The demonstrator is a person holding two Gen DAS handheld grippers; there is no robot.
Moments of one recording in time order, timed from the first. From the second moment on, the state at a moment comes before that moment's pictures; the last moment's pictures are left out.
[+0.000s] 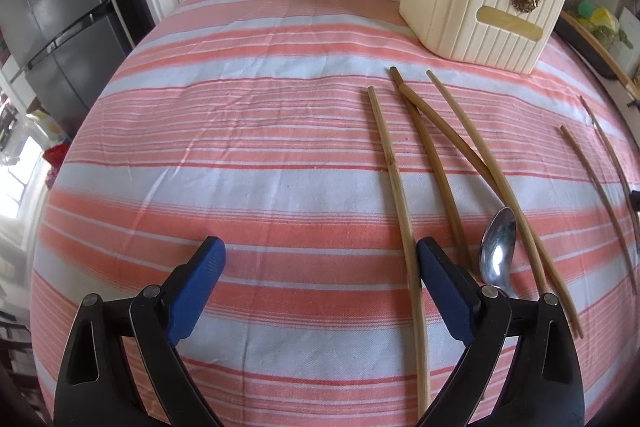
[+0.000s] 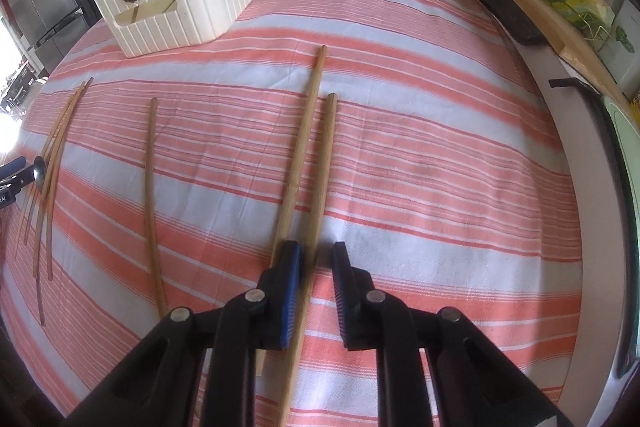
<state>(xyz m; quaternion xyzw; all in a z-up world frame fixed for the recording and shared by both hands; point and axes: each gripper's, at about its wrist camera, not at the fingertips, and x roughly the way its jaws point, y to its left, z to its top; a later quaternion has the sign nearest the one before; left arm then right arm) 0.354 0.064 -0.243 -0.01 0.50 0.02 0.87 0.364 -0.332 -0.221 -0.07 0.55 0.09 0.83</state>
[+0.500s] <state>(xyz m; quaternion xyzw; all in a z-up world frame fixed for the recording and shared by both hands) 0.399 0.058 -0.240 0.01 0.54 -0.02 0.84 0.406 -0.325 -0.219 -0.09 0.57 0.10 0.81</state>
